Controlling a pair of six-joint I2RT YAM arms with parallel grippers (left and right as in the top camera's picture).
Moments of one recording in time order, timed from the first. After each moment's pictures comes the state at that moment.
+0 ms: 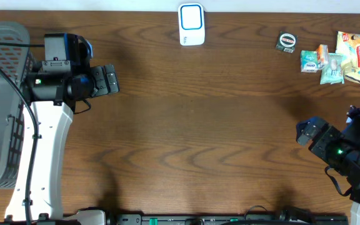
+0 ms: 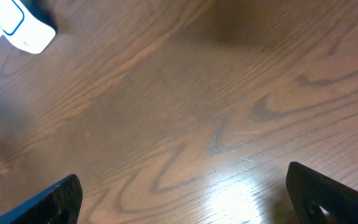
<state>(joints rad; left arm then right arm) 0.02 1.44 1.41 -1.01 0.07 -0.20 -0.31 0.89 1.18 -1.28 -0.23 0.36</state>
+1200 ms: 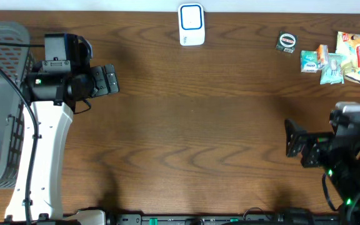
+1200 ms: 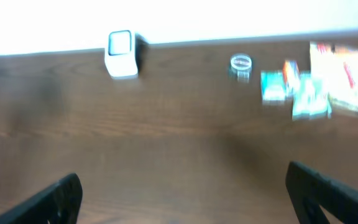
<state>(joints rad) 0.02 1.44 1.41 -1.01 0.07 -0.20 -0.08 0.67 1.14 -0.99 -0.20 0.03</state>
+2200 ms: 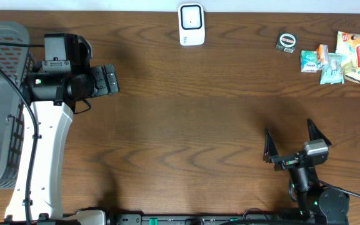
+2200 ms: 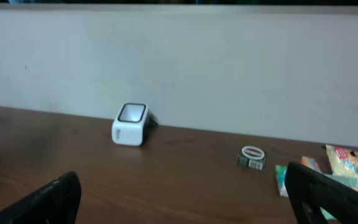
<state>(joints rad) 0.02 1.44 1.41 -1.01 0.07 -0.20 0.02 0.02 0.20 -0.11 -0.19 -0.02</state>
